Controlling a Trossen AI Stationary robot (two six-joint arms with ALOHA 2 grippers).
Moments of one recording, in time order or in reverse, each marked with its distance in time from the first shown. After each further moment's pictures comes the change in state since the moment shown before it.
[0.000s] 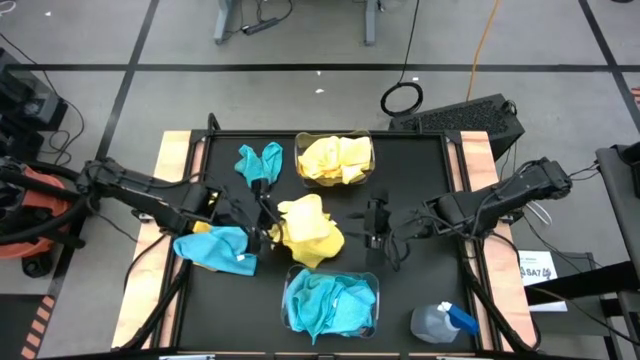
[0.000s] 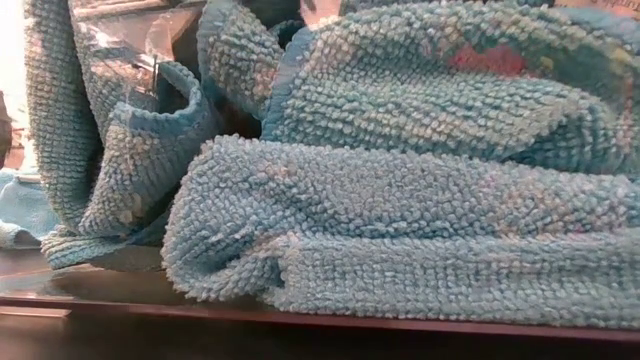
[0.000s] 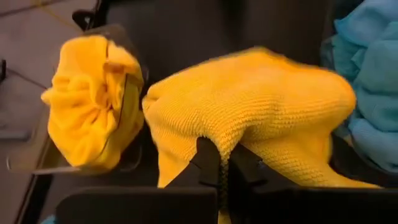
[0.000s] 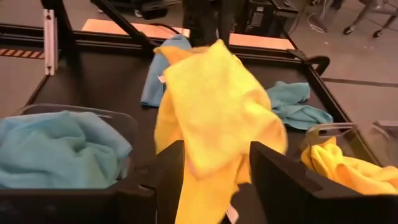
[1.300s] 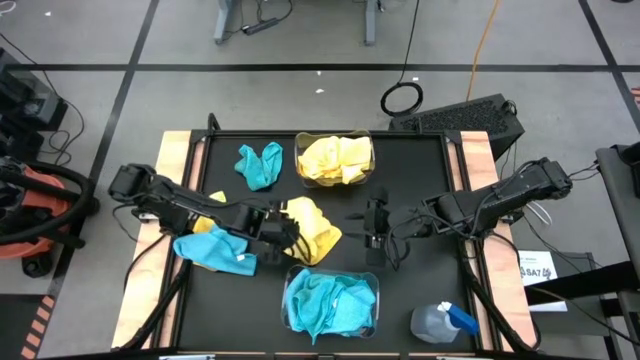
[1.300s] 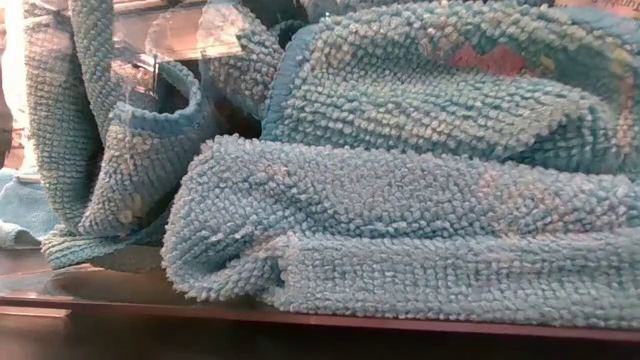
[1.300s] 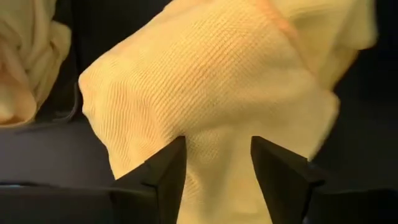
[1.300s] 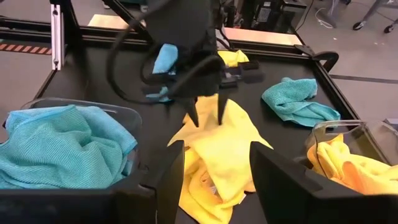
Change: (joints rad) left arm 0.020 0.354 -0.047 -0.003 0.042 -0.027; right arm -0.013 -0.001 0.001 -0.017 -0.035 0.002
